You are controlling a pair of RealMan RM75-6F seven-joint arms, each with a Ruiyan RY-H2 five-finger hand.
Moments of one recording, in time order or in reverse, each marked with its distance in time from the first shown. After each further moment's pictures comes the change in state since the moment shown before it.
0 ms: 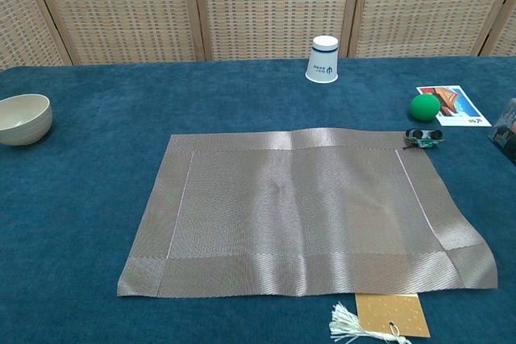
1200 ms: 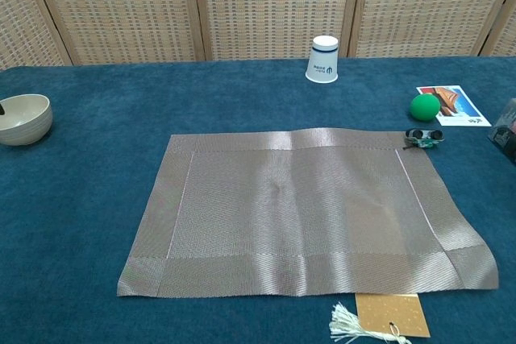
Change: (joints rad) left arm -0.286 -0.430 -0.065 1.114 -0.203 -0.634 -0.439; right arm -0.139 -0.228 0.157 0.166 0.138 0.075 0.200
